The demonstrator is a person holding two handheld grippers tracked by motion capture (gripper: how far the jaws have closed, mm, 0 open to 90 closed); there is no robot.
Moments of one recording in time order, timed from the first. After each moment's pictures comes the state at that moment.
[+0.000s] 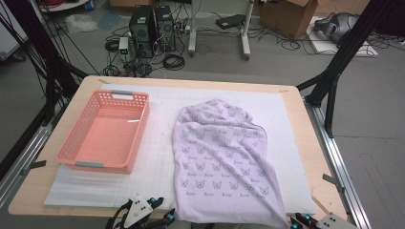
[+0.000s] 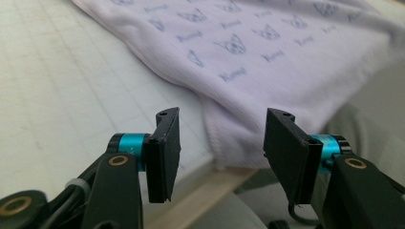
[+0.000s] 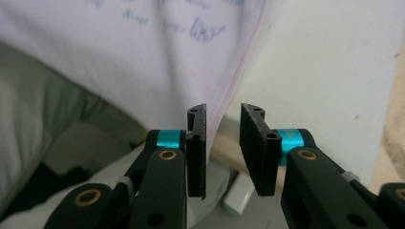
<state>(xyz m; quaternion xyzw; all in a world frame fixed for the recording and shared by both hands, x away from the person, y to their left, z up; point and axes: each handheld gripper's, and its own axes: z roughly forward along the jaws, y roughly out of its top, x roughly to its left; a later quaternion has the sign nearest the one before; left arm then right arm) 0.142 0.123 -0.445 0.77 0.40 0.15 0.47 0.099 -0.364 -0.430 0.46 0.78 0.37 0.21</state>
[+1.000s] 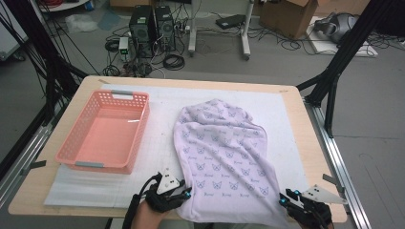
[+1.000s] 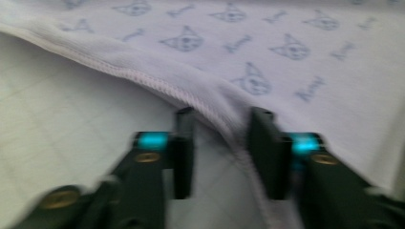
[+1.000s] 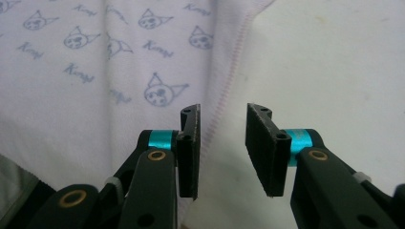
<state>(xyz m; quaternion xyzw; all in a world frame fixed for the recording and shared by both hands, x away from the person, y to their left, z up) 0.208 0.074 -0.454 0.83 0.32 0.13 0.44 0.167 -0.350 -0.441 0.48 0.77 0.37 0.21</state>
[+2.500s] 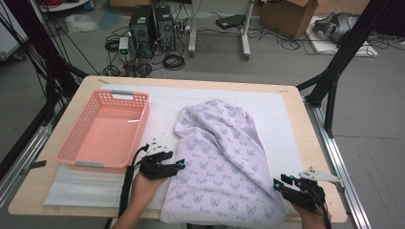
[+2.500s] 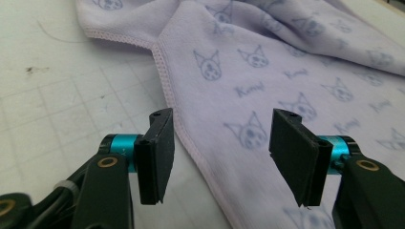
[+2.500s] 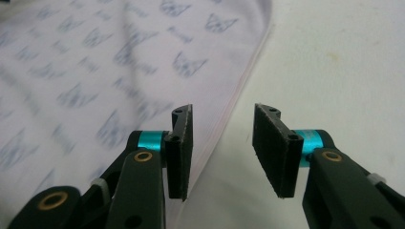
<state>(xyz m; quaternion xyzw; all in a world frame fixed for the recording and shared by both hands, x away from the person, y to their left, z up) 0.295 0.096 -0.443 0.77 0.44 0.12 0.45 0.213 -0.348 -0.431 0.50 0.75 0.40 0.17</state>
